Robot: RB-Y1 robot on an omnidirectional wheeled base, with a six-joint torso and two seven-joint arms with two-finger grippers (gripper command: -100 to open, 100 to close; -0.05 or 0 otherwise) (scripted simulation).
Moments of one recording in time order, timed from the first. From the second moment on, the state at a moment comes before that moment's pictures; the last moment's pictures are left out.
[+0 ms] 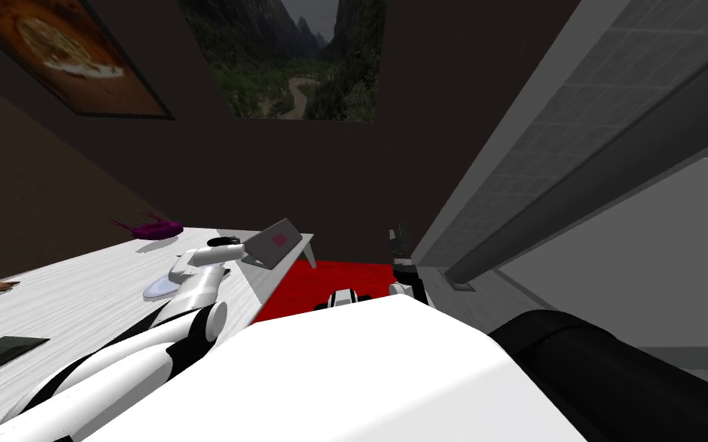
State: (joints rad) left arm -0.43 0.55 0.48 -1.05 -0.13 0.68 0.14; right arm 0.54 -0.03 0.05 -2.21 -0.11 -0.47 0.07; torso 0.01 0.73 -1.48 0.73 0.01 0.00
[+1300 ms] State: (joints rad) left arm -0.48 0.68 0.38 -0.88 -0.05 0.70 0.27; right arm 0.54 -0.03 0.05 -2.21 -0.11 -0.47 0.07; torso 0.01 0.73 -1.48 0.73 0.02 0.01
